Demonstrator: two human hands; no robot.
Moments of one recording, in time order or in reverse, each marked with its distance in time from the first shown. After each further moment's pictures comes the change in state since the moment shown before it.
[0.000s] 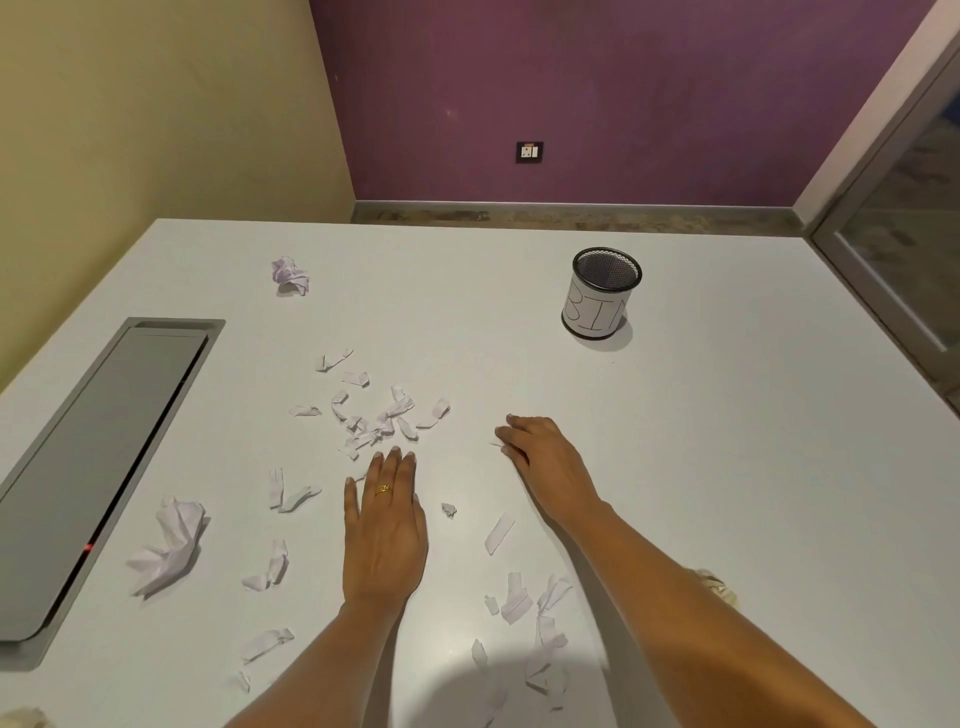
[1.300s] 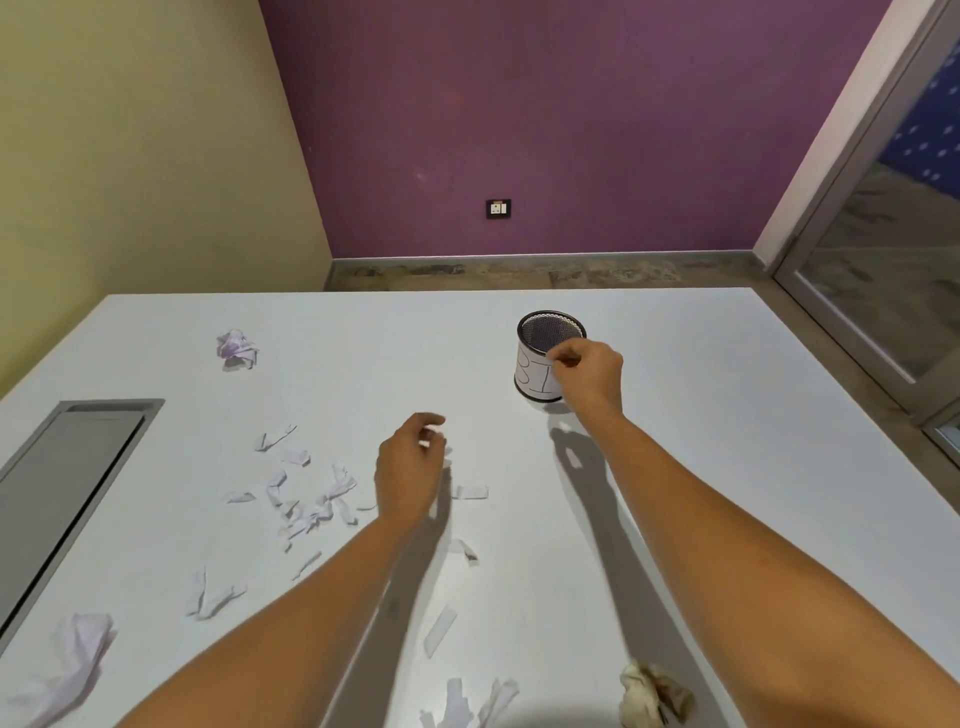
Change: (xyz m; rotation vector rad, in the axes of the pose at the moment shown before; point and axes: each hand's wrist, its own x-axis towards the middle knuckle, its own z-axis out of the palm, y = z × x) left_hand 0.126 0.109 -0.021 -0.678 0.036 -0.140; right_hand 0.109 0.043 -0.136 0.398 0.471 0.411
